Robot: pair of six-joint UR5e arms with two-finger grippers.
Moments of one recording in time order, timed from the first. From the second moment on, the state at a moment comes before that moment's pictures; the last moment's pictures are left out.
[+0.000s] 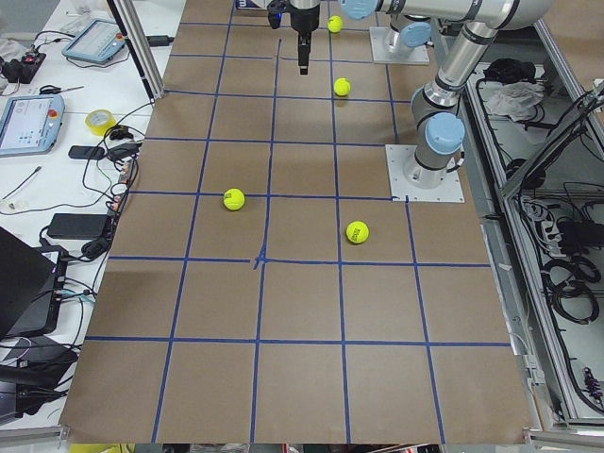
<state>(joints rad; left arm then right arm) -1.53 -1.45 -1.60 -1.68 1.59 0.08 1.61 -1.53 1.47 -1.63 -1.67 0.18</state>
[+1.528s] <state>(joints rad) -1.53 -1.45 -1.61 -1.67 1.59 0.09 1.40 -1.41 1.47 -1.70 -1.67 0.05</state>
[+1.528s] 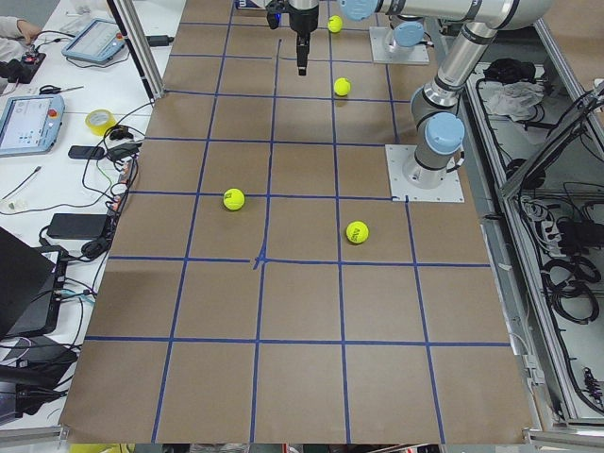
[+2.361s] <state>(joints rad) -1.53 -1.46 -1.61 -1.67 1.59 0.09 1.11 -1.08 1.47 -2.04 -1.65 -0.39</state>
